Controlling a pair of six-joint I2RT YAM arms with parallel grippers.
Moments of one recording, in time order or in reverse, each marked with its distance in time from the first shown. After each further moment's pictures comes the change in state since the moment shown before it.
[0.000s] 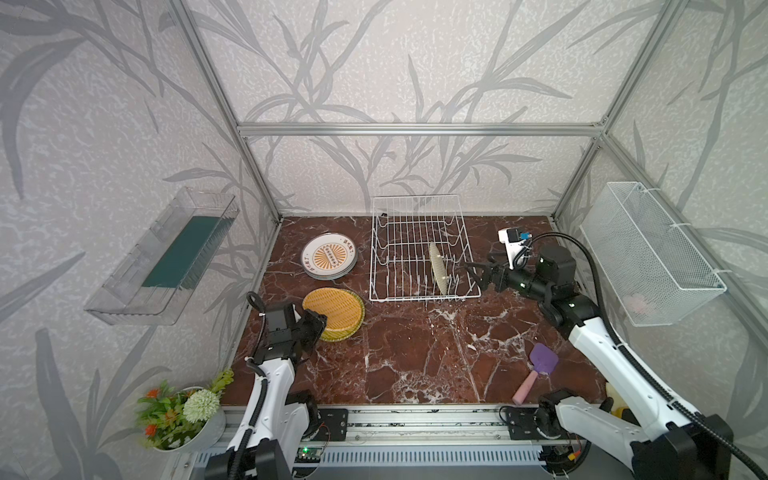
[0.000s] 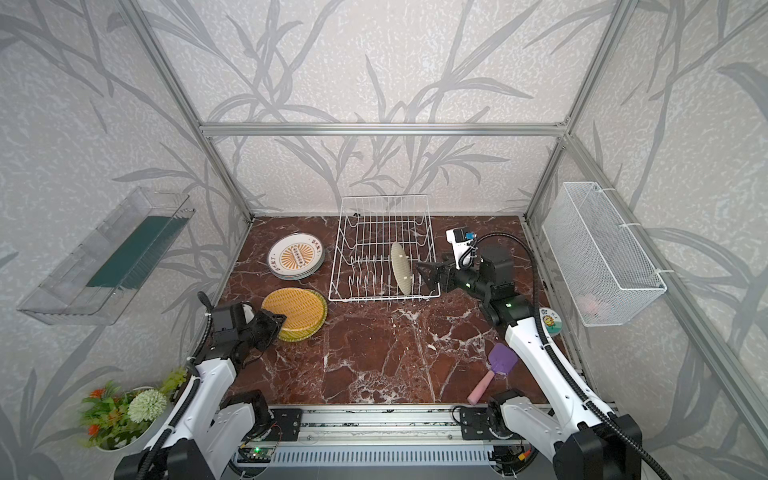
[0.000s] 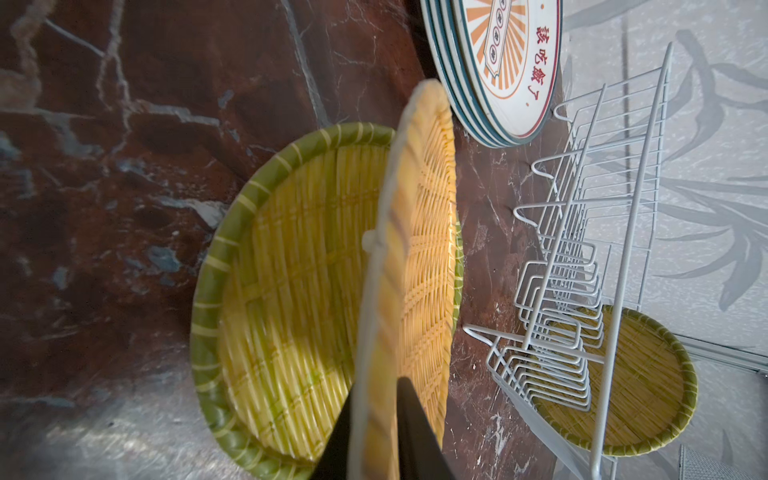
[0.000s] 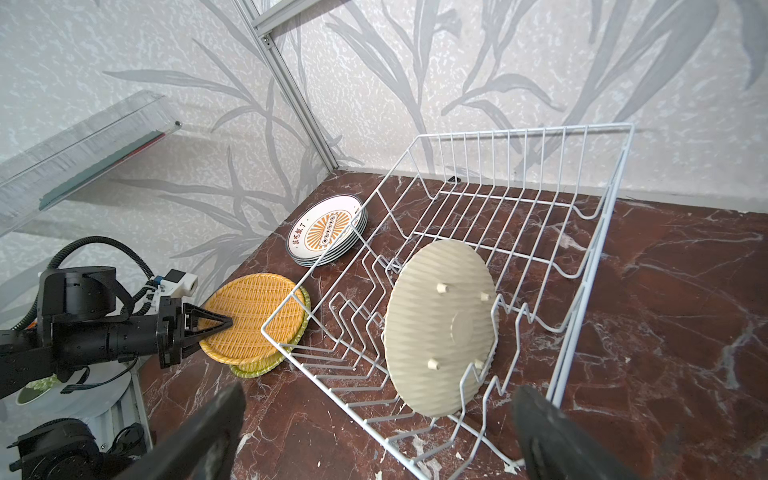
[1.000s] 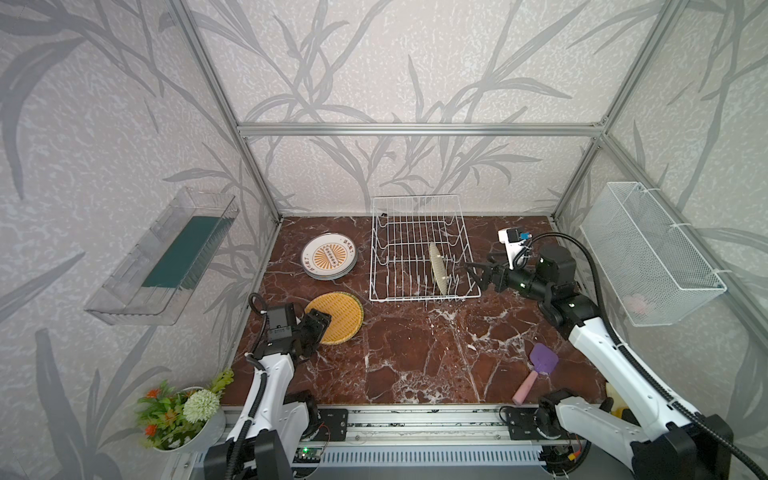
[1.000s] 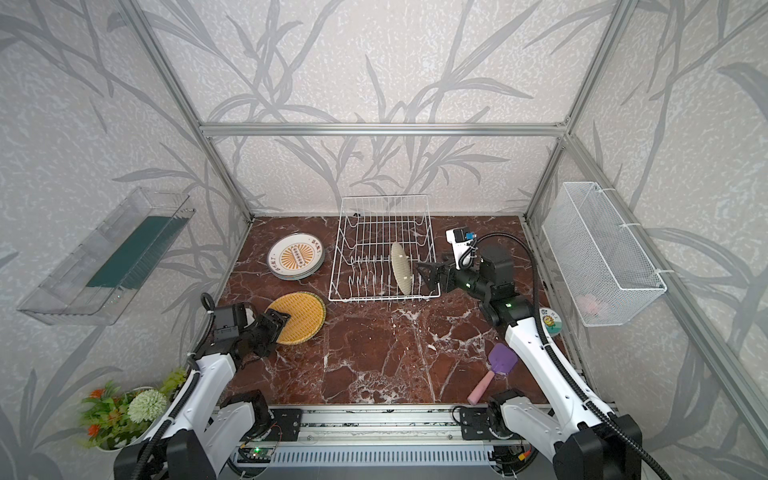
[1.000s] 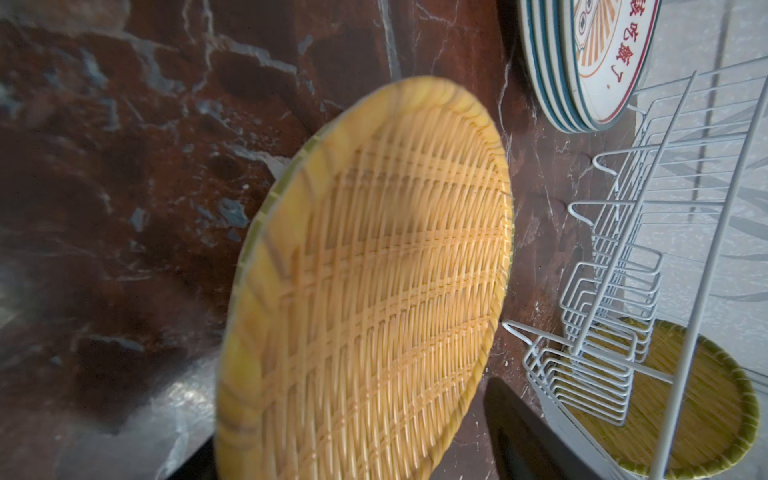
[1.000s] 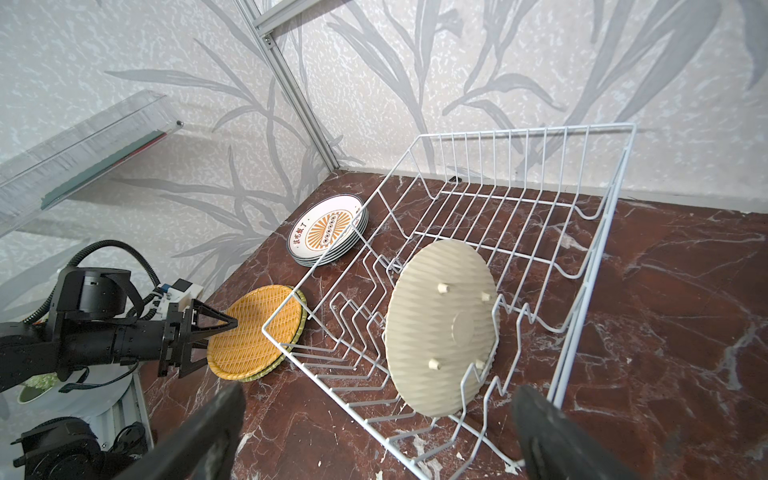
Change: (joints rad) left arm 0.005 0.053 0.037 -0.126 -0.026 -0.002; right arm 0.000 0.000 0.000 0.000 -0.003 0.000
